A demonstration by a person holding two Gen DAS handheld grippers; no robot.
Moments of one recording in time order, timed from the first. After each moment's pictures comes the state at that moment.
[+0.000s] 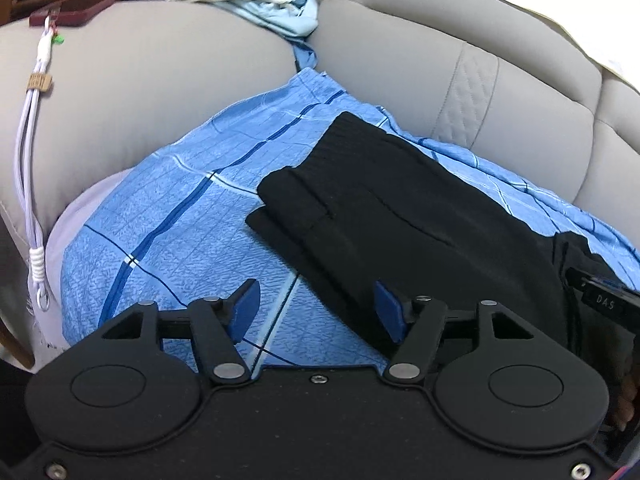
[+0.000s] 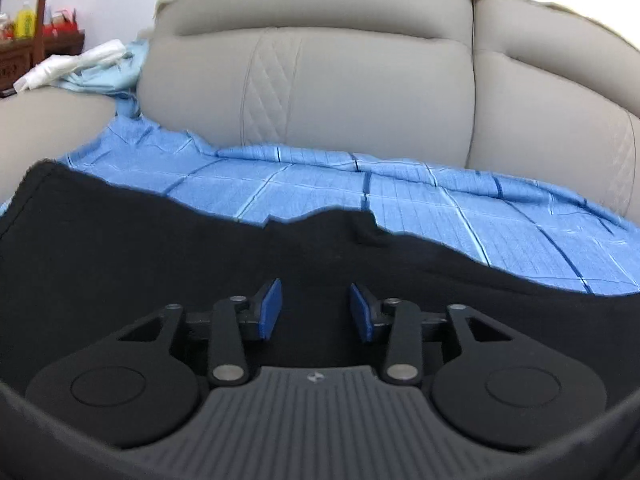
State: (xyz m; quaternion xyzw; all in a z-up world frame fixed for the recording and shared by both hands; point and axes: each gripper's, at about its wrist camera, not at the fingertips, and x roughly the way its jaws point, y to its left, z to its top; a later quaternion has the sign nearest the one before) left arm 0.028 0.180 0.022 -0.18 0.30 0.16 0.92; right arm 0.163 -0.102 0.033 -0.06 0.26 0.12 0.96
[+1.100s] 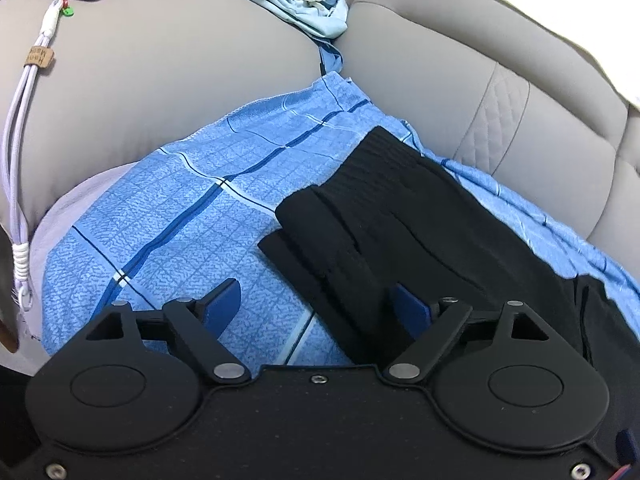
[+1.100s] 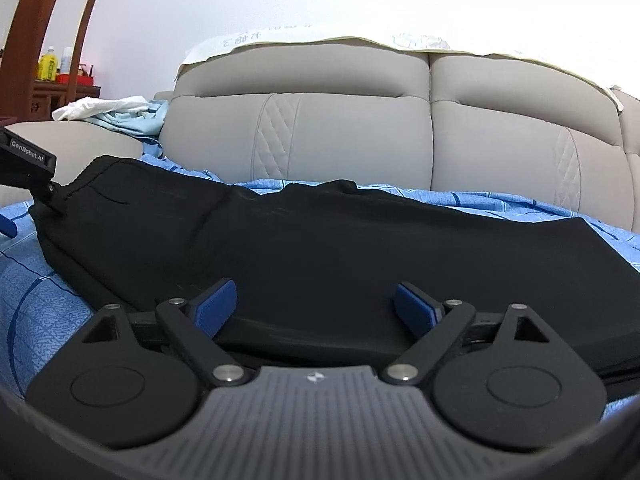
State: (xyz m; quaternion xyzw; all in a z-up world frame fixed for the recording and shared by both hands) left arm 0.050 0.204 0.013 -0.23 0.28 0.18 0.91; right arm 0.015 -0.127 -0.018 -0.04 0.13 0.10 0.99
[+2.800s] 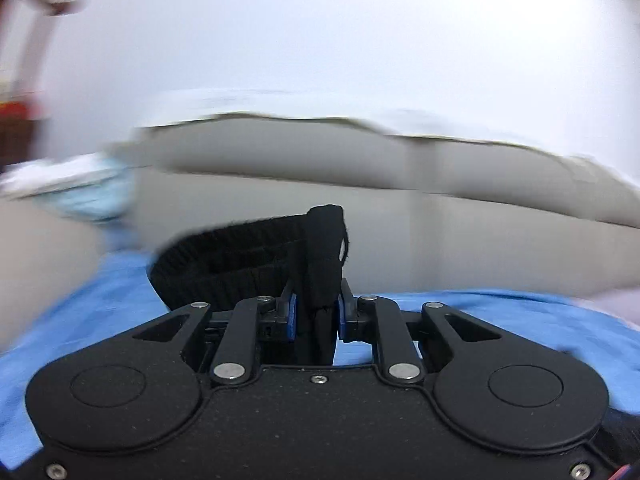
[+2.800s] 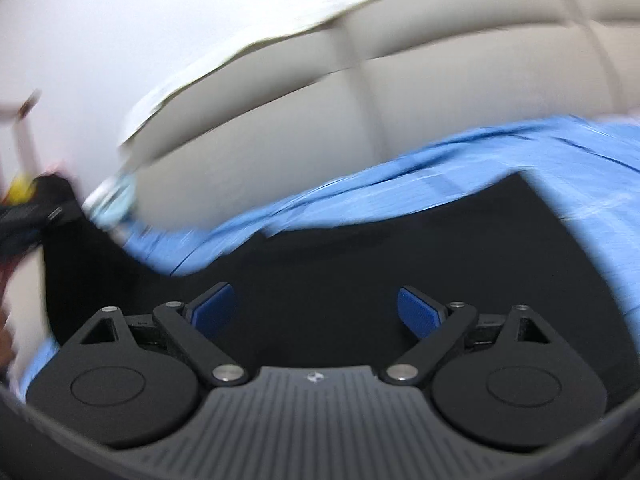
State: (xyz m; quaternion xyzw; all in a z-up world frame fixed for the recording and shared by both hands) left arm 0.075 0.016 0.113 -0.04 0.10 -0.05 0.99; right arm 0.055 -0.274 0.043 0.20 0.20 0.09 0.95
